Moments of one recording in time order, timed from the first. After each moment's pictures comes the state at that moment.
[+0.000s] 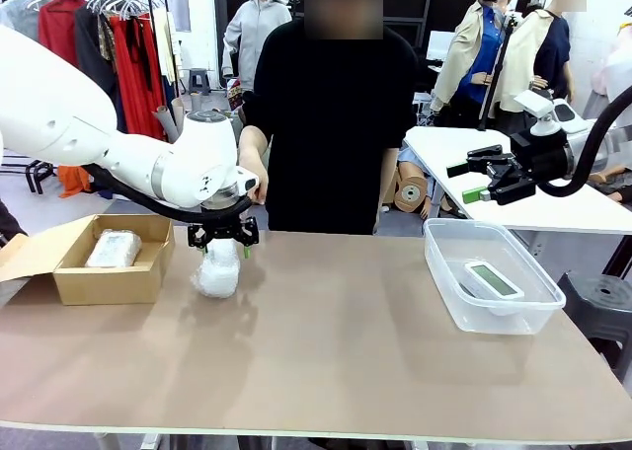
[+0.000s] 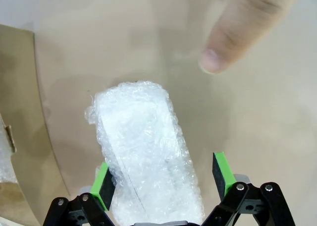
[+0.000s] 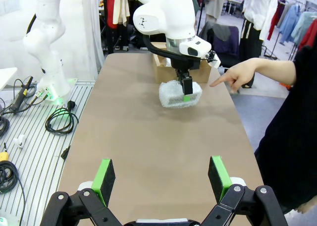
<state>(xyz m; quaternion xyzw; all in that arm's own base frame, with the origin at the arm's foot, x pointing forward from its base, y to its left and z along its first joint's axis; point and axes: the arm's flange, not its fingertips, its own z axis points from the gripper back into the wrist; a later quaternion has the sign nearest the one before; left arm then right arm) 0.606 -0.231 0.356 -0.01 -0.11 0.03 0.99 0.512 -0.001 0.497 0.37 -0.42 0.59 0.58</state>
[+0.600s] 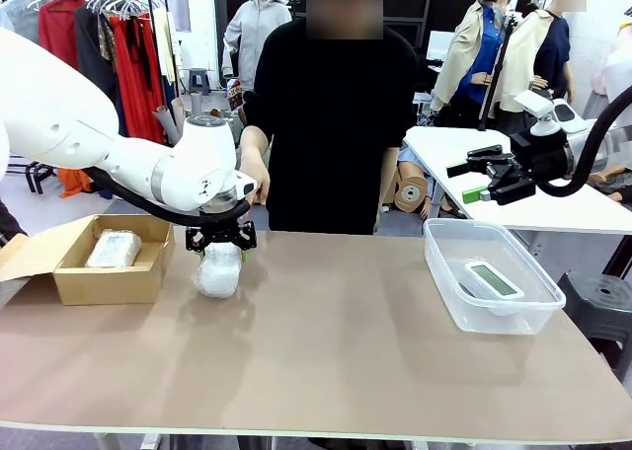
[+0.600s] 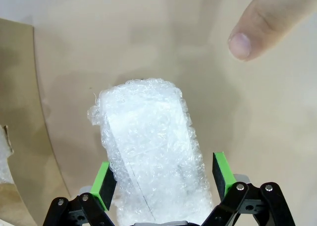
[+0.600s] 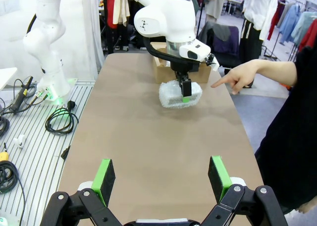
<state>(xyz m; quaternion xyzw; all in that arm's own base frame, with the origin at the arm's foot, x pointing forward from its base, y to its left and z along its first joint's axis) 0.607 -0.228 0.345 -0.01 -0.10 0.03 0.99 0.512 -0.001 0.497 0.37 -0.42 0.59 0.58</state>
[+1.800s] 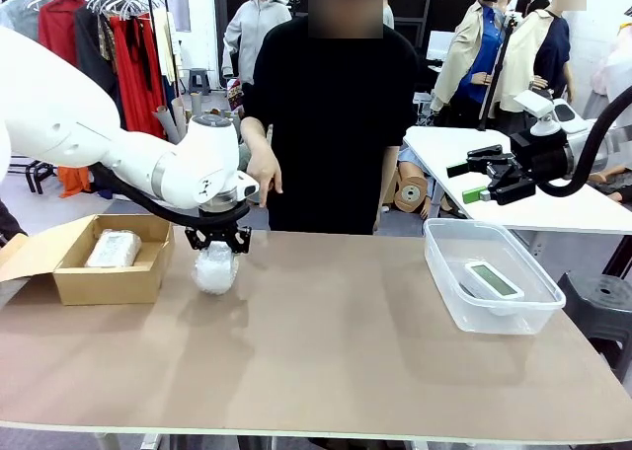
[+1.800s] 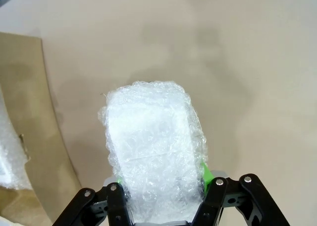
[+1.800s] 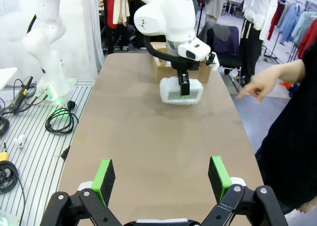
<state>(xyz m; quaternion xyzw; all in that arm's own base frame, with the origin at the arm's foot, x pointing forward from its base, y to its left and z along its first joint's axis) 0.606 -0.229 0.356 0.02 -0.11 -0.02 0.99 0.512 -0.001 0.497 0.37 -0.42 0.59 0.58</state>
